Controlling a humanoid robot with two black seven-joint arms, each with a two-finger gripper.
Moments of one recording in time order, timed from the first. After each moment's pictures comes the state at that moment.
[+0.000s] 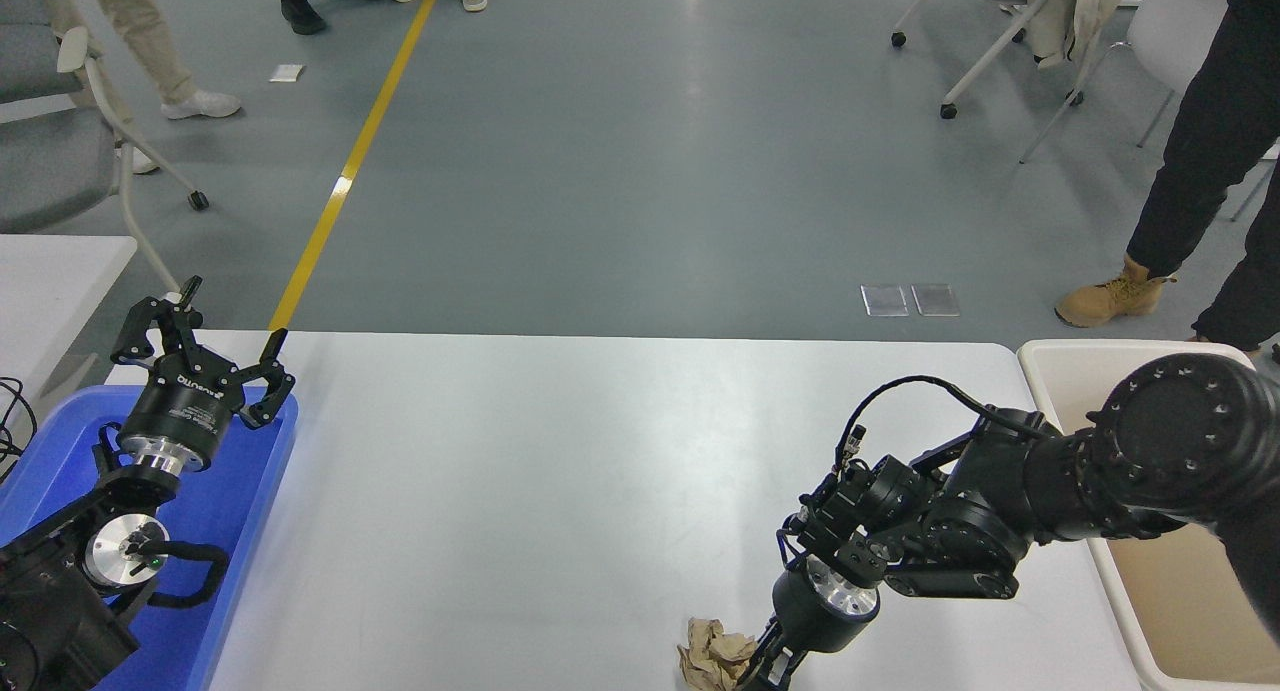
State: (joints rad) left arm -0.54 0.44 -0.74 -0.41 -0.02 -0.66 -0.59; right arm 1.28 -0.01 -0.89 0.98 -1.20 0.19 0.57
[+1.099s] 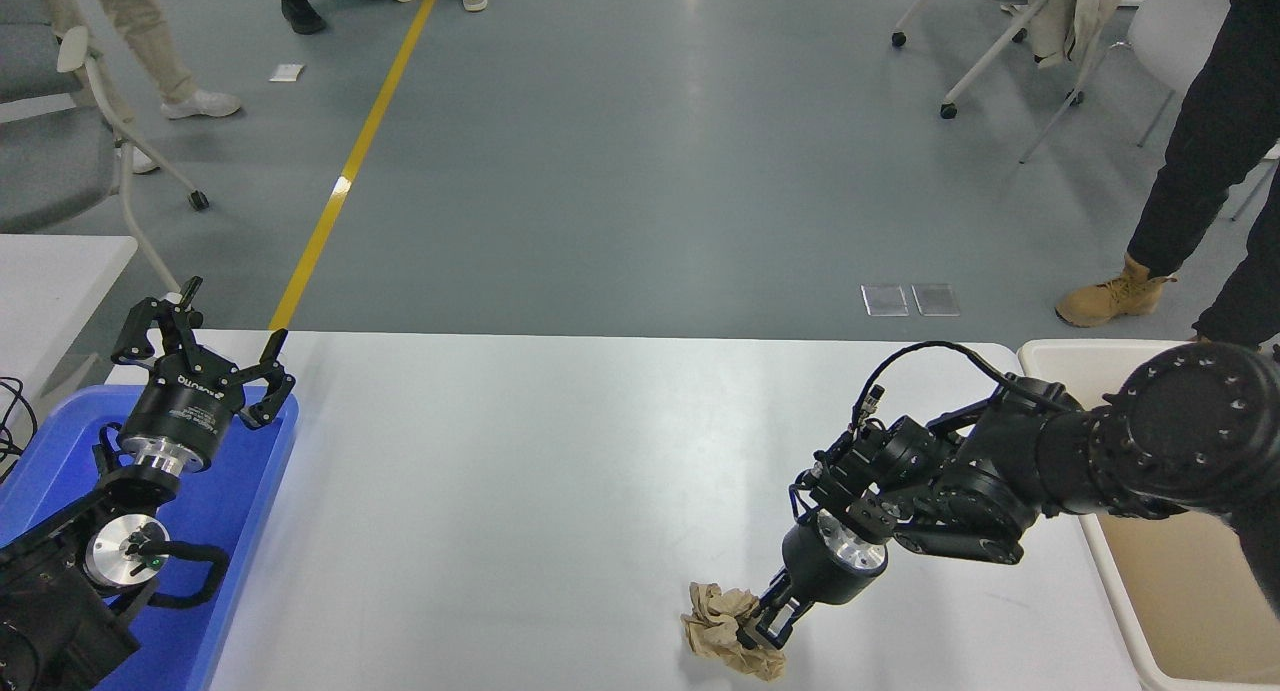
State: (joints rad) left arm -0.54 0.44 -0.74 -0.41 -0.02 -0.66 -0.59; right arm 1.34 -0.08 -0.87 0.92 -1.18 0.19 0.66
